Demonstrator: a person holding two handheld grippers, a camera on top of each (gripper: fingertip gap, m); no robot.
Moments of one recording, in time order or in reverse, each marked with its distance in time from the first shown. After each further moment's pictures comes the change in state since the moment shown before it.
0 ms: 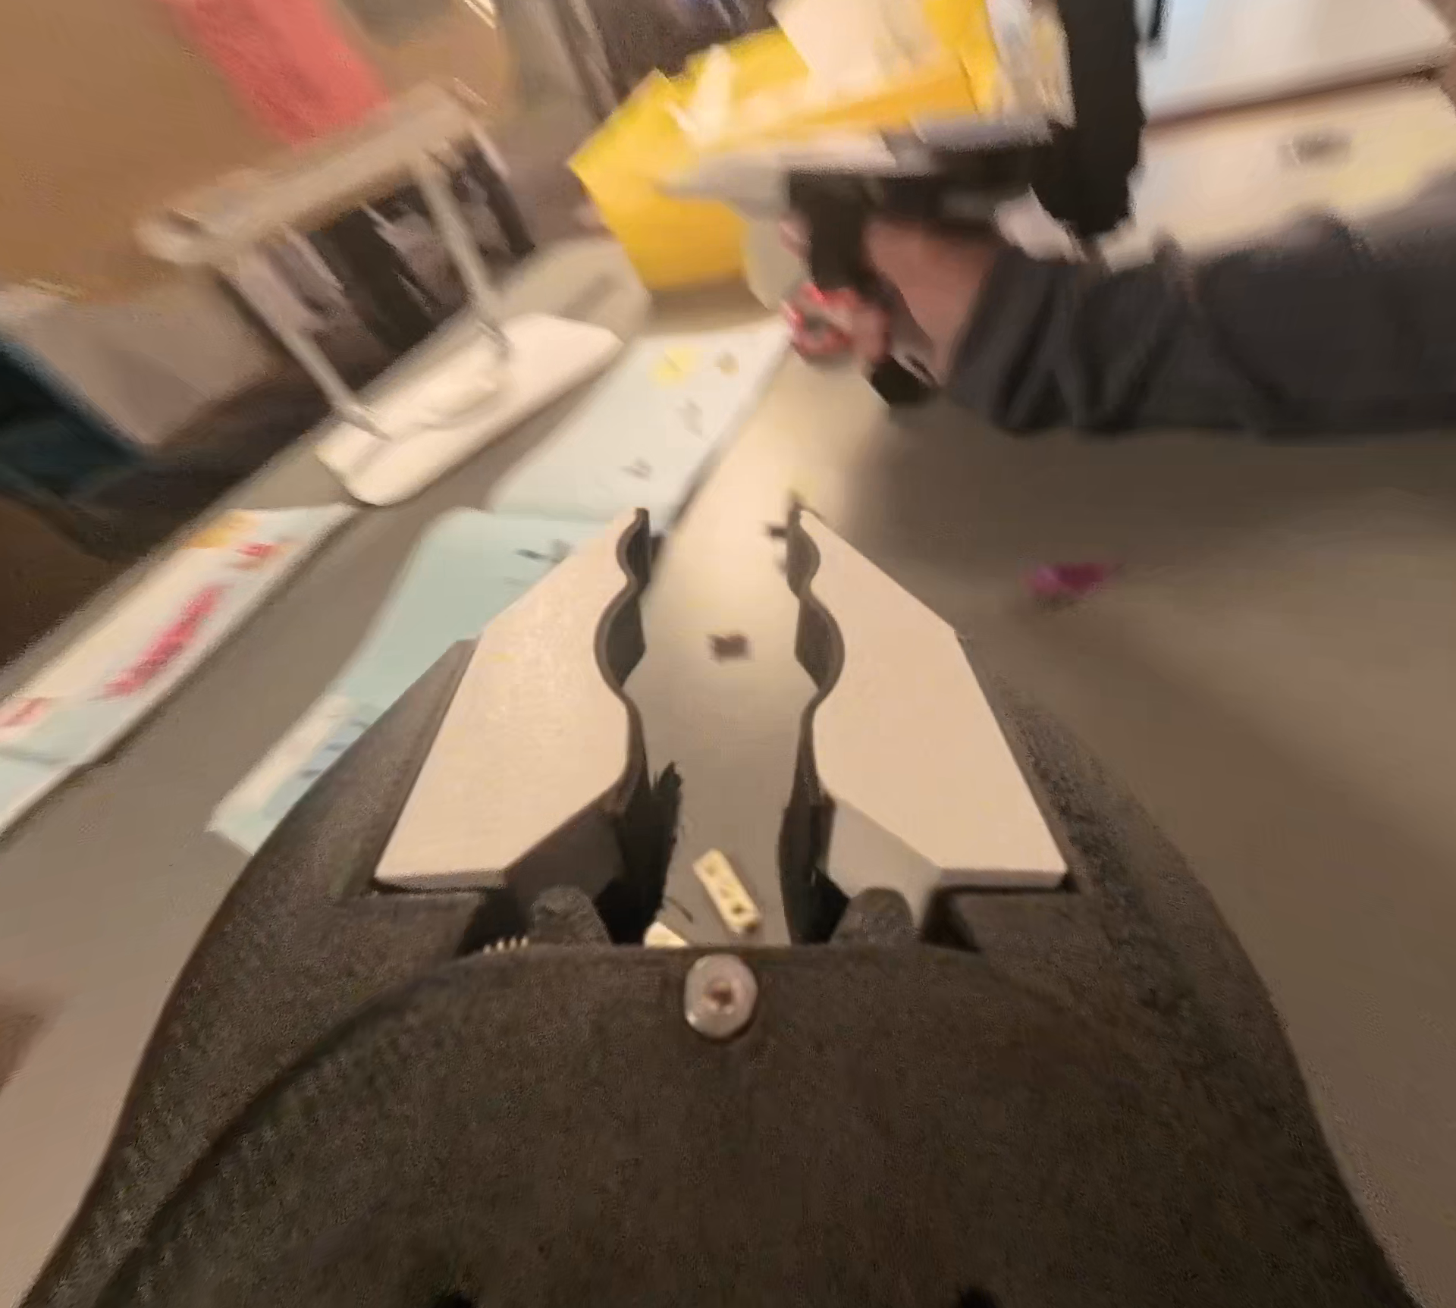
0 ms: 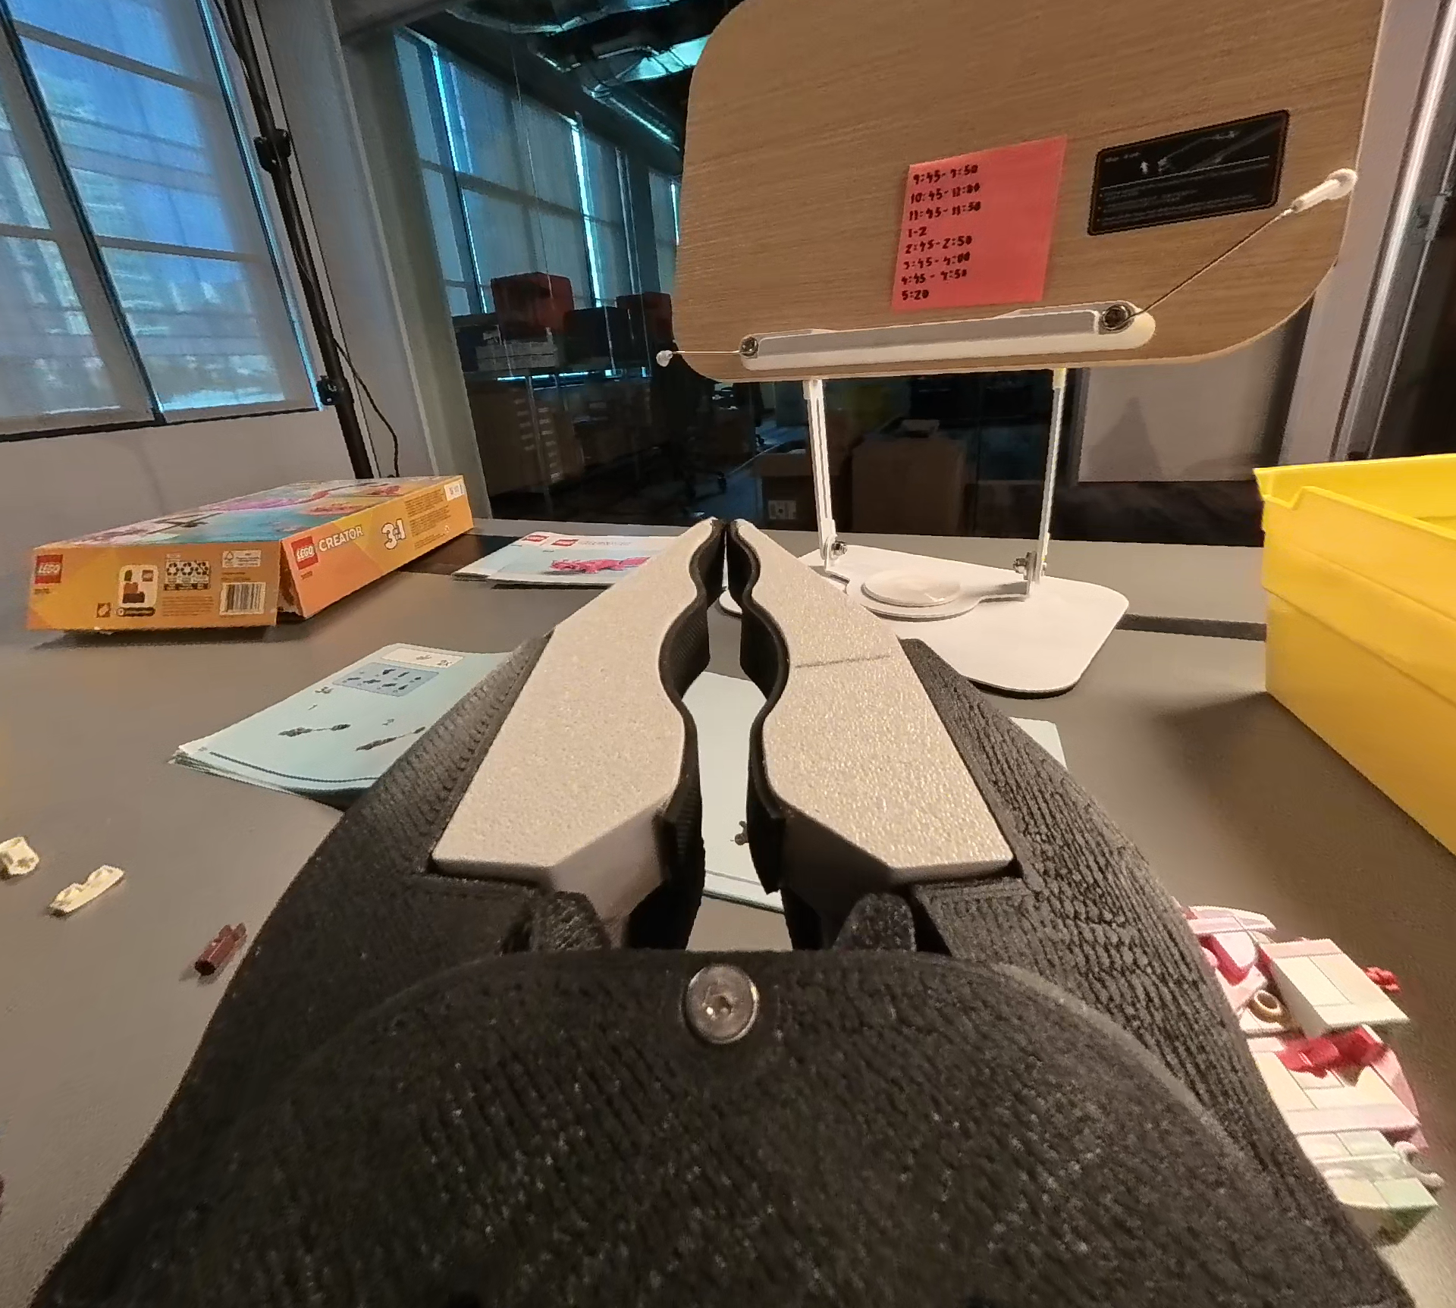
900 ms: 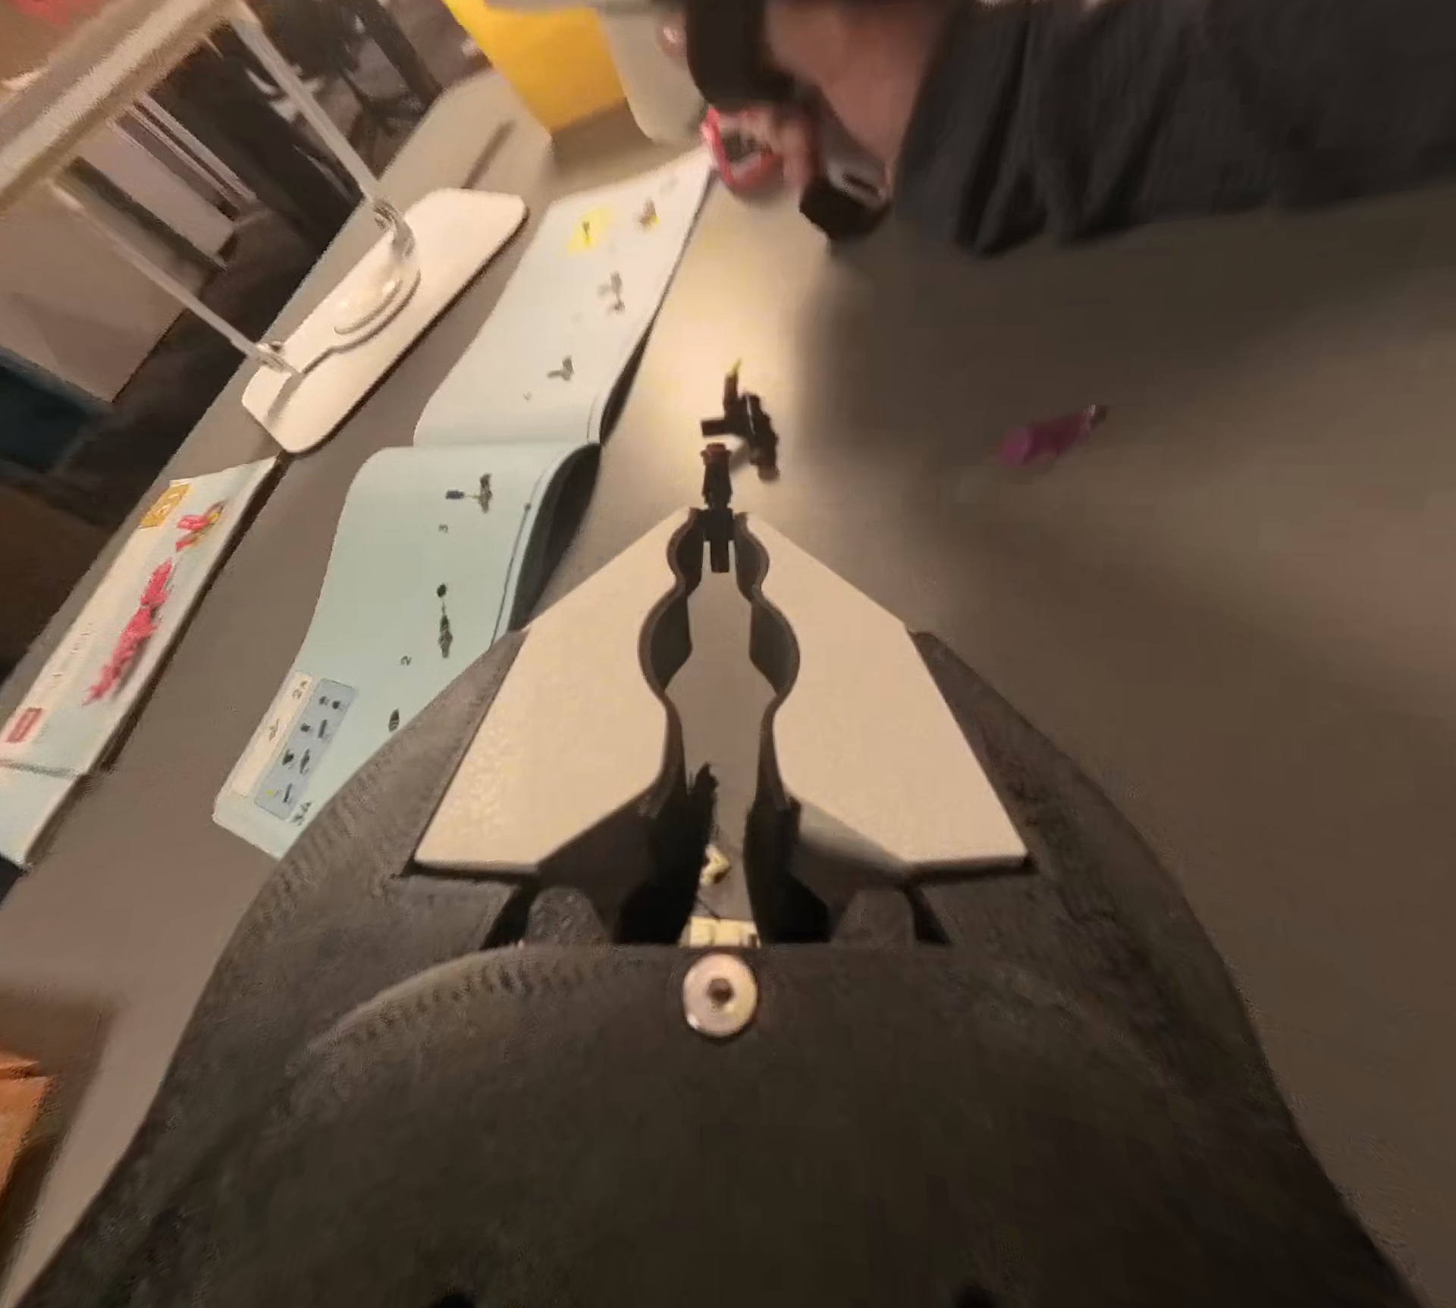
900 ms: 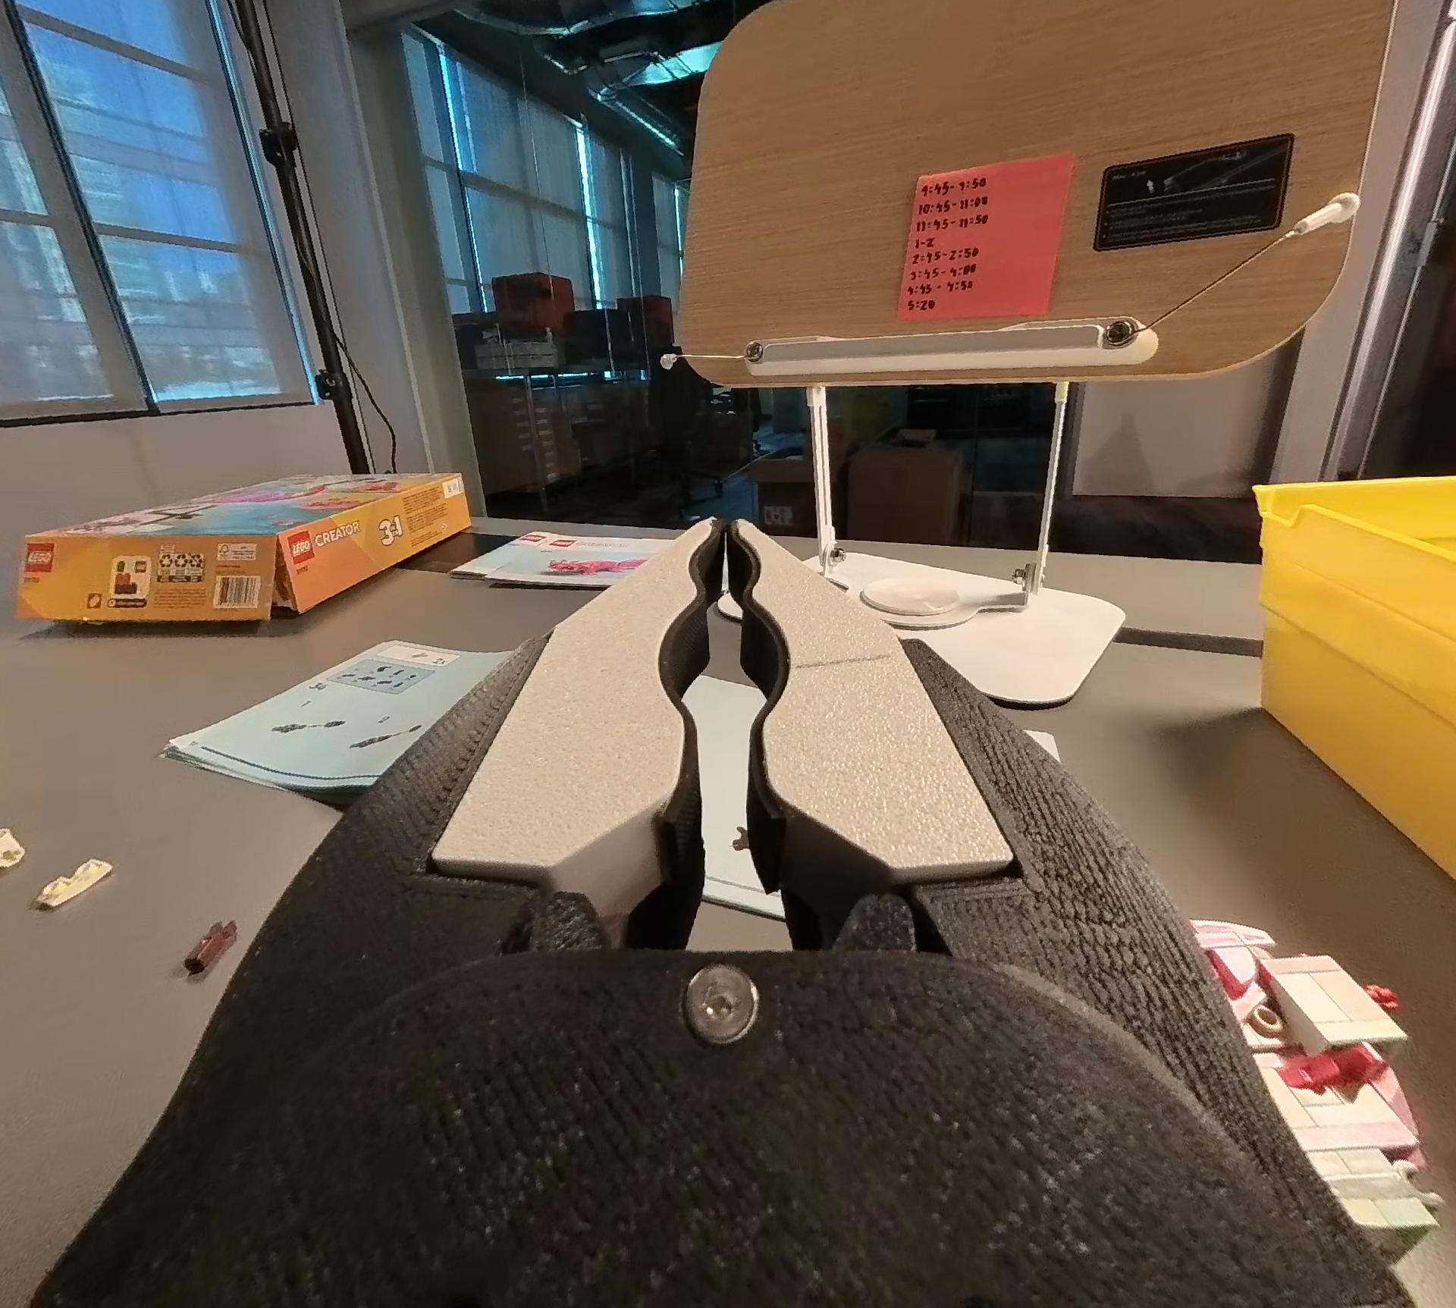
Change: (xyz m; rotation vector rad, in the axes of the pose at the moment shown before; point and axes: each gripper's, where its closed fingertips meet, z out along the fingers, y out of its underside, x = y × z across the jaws) left arm 0.024 0.033 0.012 -0.244 0.075 0.160; right arm -0.002 -0.001 0.001 0.007 -0.004 -0.025
